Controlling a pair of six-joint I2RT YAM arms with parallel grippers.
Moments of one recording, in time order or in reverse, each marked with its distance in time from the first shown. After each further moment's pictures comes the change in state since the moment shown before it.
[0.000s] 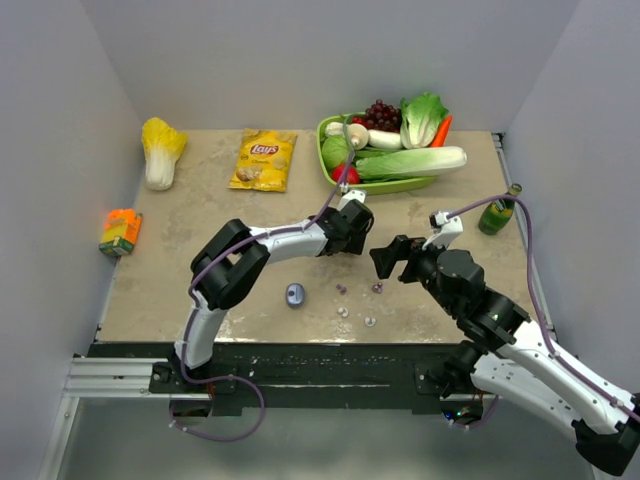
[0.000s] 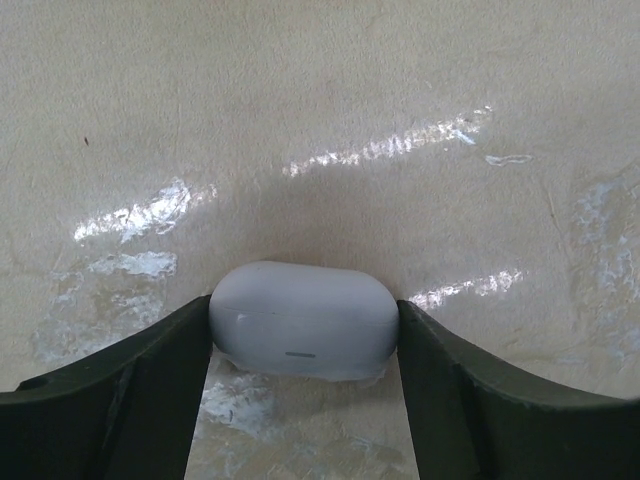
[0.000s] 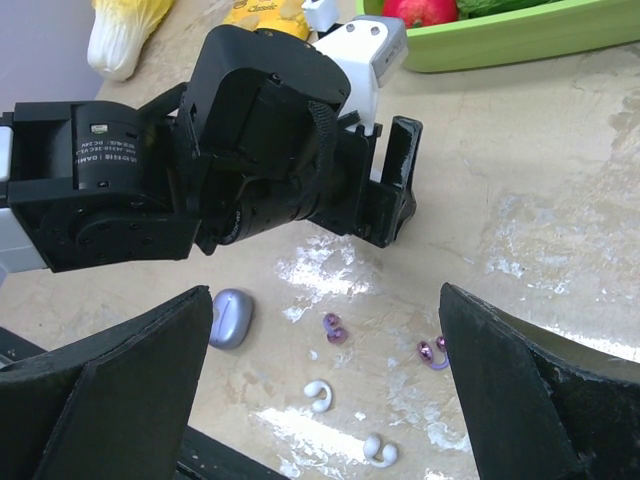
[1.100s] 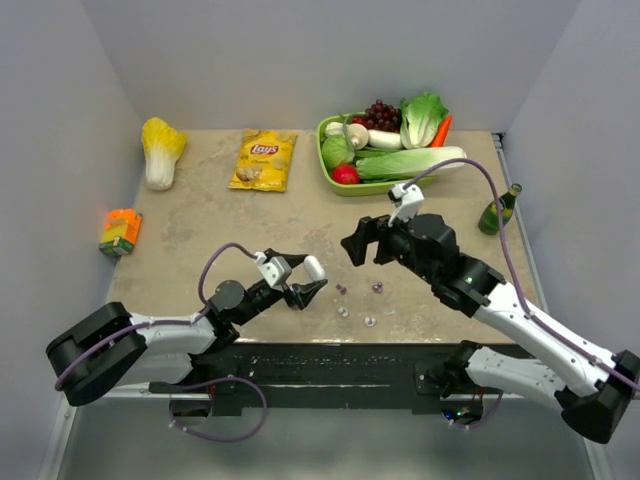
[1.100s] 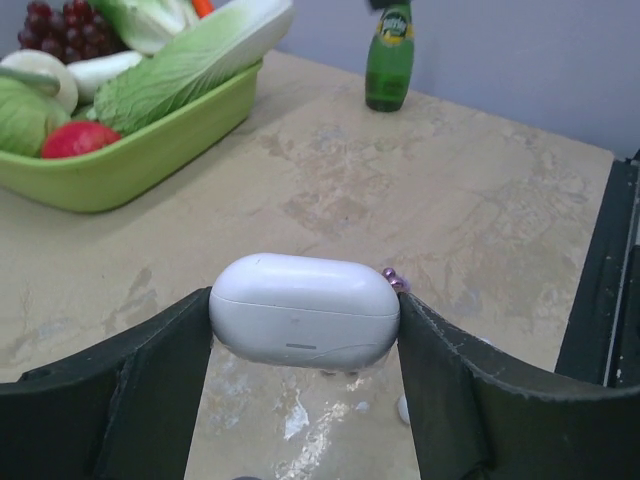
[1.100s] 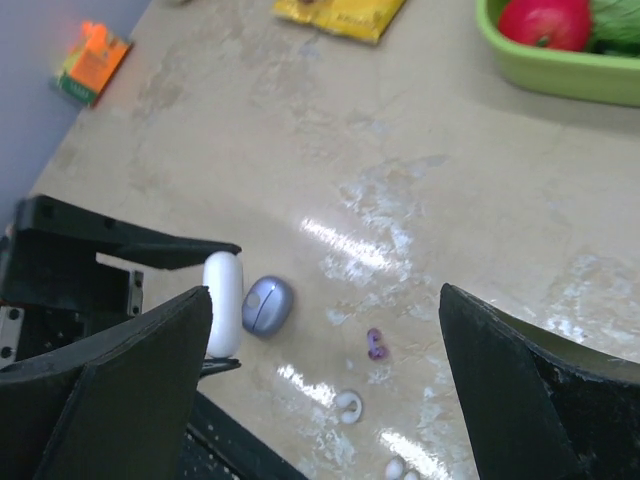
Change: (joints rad) left arm -0.027 -0.929 -1.321 1.408 0.432 0.422; right arm 0.000 0.281 0.229 0.016 -0.161 -0.121
